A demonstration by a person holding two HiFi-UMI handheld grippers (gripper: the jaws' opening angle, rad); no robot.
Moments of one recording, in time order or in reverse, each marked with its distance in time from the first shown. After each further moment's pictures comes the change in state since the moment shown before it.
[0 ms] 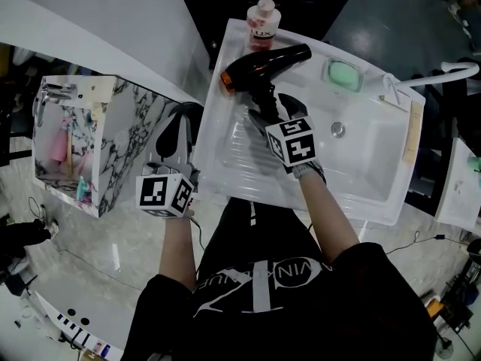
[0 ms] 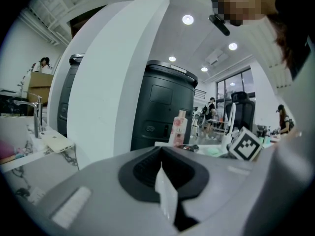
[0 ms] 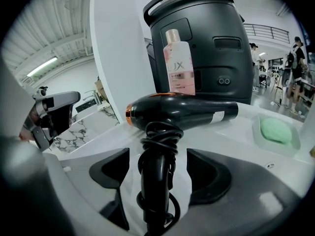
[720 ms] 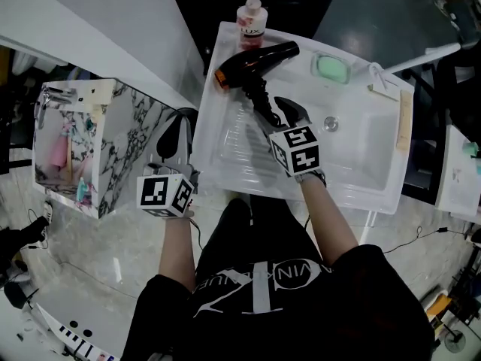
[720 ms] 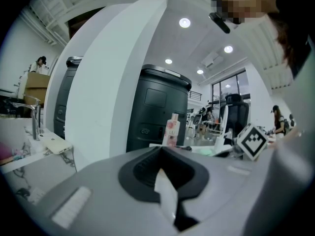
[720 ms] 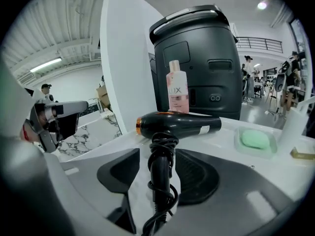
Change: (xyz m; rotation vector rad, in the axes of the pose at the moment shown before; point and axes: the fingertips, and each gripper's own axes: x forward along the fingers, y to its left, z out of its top) left arm -0.024 -0.020 0.006 0.015 -0.026 -0.047; right arm -0.056 0.010 0.007 -0.023 -0.130 -0.052
